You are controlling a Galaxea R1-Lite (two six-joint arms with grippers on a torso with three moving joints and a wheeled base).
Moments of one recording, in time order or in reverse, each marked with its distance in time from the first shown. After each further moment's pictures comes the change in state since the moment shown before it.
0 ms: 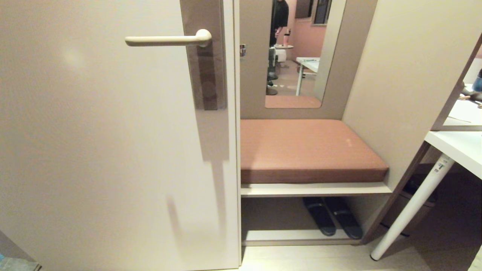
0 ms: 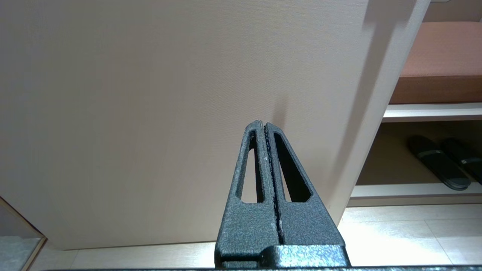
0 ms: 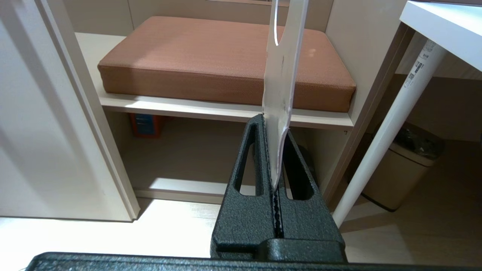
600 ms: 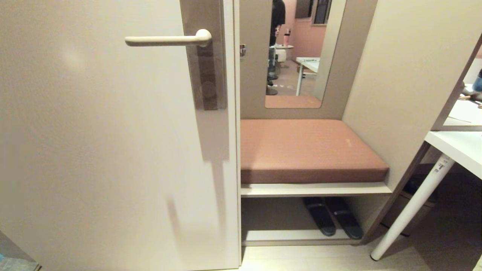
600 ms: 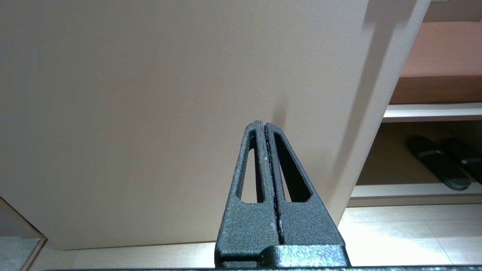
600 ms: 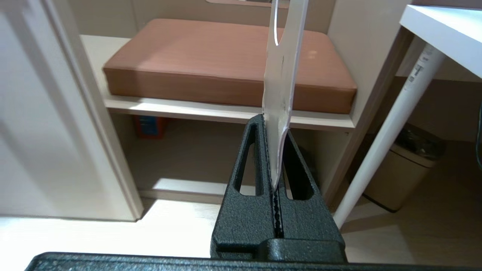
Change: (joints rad) left arm 0.000 0.000 0.000 0.000 0.001 0.000; right arm 0.000 0.000 -0.060 0.062 0.007 0.003
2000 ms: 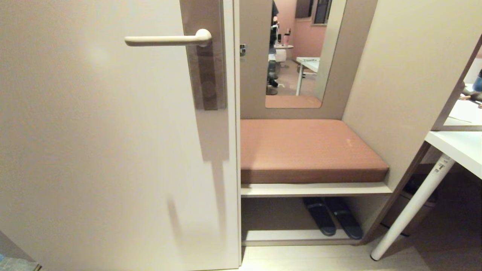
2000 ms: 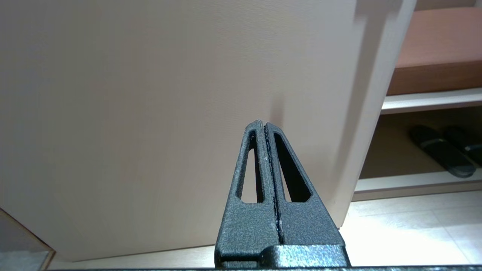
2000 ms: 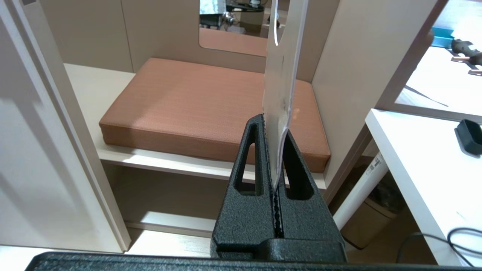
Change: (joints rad) left arm -0.002 0.000 -0.004 0.000 -0.033 0.057; right arm 0.000 0.690 -0.673 -0.001 -0.001 -0.074
